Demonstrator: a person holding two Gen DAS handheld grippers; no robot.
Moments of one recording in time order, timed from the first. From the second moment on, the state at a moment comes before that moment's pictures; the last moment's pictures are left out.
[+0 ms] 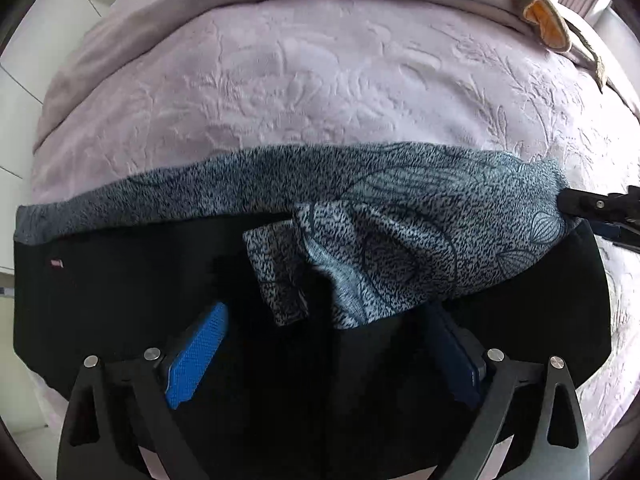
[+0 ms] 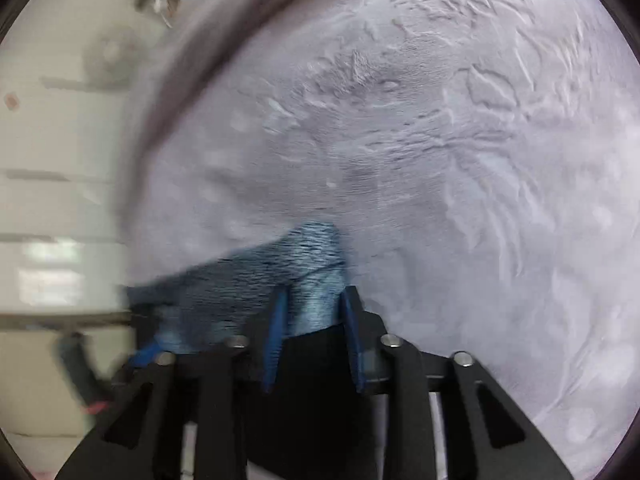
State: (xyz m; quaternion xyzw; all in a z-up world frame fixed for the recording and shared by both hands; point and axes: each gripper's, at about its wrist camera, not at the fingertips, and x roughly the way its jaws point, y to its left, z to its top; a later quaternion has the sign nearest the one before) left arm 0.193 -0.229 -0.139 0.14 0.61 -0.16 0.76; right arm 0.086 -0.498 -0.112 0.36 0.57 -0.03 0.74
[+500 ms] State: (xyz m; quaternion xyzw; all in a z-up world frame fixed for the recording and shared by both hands) left arm 0.139 -0.168 -0.070 0.14 0.63 -0.10 0.76; right arm 0.012 -0.435 -0.038 0.28 0.59 -0.05 0.76
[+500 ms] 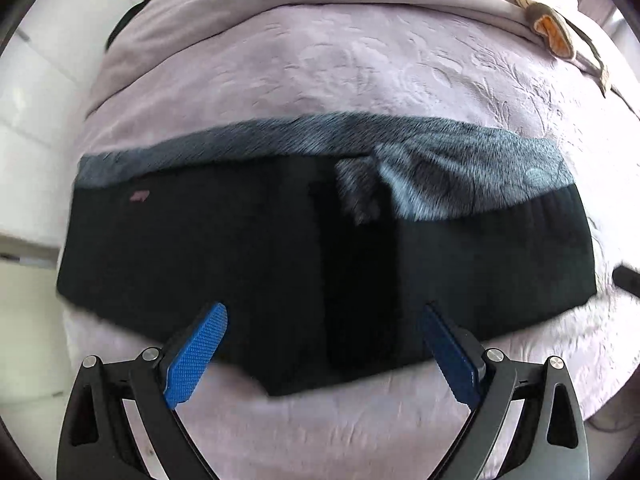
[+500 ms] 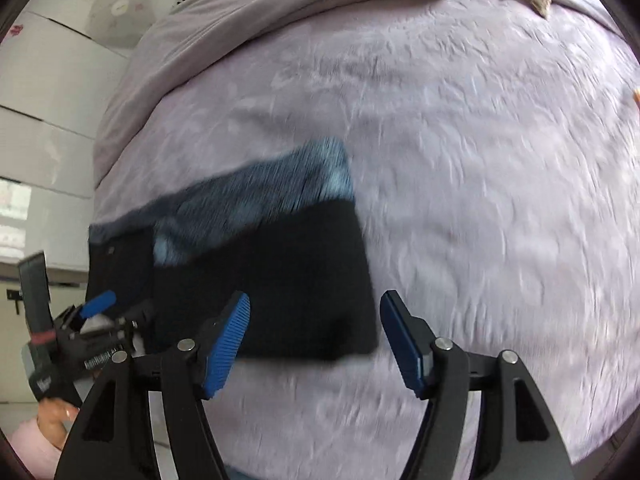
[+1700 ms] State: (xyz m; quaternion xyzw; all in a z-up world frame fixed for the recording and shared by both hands) left arm 0.191 0.090 -0.094 -0.04 0.65 -0.02 0.76; right arm 0.049 -0.203 -0.025 0.22 0.64 -0.03 0.74
